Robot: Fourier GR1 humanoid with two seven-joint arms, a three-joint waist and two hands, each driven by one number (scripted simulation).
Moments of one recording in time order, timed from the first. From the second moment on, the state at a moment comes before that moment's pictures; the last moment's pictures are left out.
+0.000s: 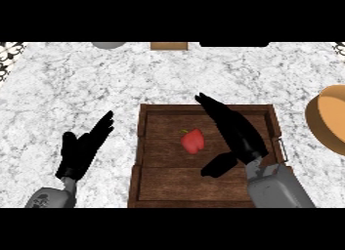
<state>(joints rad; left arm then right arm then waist) -0.09 0.23 -0.19 -1.36 0.13 -0.05 0.12 -0.31 -0.13 0.36 -1.57 0.61 0.18 0.31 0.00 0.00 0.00</state>
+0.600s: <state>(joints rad) -0.08 0.21 -0.15 -1.37 0.10 -0.08 0.14 -0.31 -0.05 0.24 -1.37 0.47 0.18 0.09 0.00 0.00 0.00</state>
